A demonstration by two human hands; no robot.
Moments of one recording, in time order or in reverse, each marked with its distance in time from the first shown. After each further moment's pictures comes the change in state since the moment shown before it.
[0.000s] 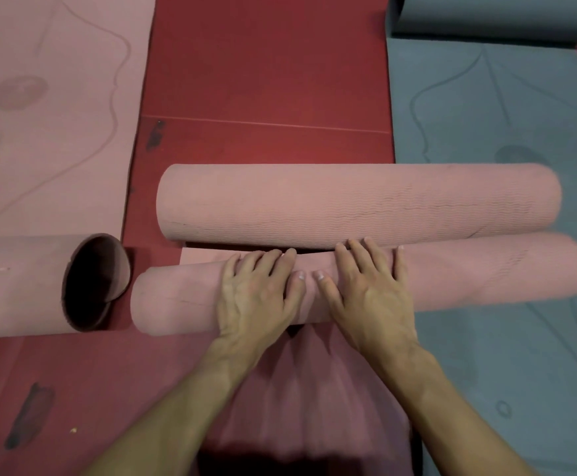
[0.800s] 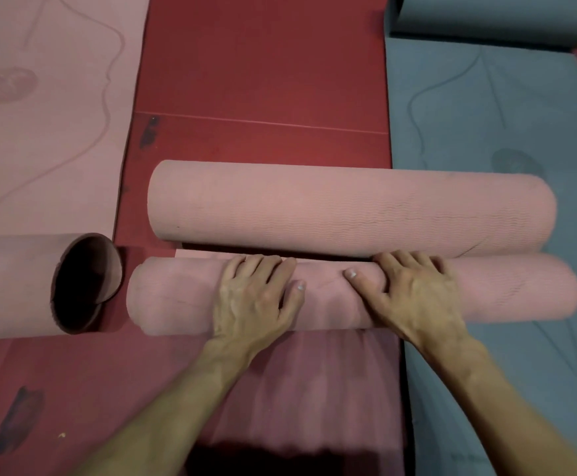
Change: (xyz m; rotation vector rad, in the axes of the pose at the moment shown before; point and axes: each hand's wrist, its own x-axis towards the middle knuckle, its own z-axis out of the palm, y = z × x) left_hand 0.002 -0.004 0.002 -0.123 0.100 0.139; right_hand 0.013 0.066 -0.016 -0.105 -0.083 0.063
